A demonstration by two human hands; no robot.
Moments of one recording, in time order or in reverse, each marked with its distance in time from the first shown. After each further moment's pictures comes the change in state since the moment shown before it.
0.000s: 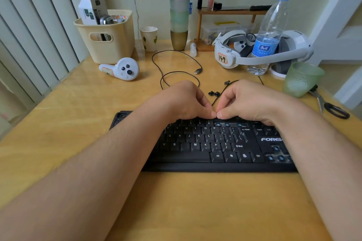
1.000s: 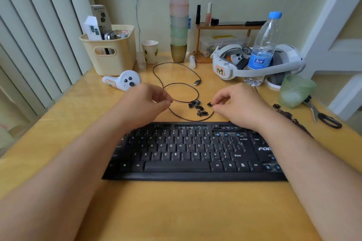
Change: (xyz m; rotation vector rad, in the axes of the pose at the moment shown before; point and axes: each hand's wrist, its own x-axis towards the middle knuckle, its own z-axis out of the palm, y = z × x) left_hand -0.023 -0.067 -0.050 0.022 0.359 0.148; right_hand 0.001 -0.008 0.001 -0.105 0.250 -0.147
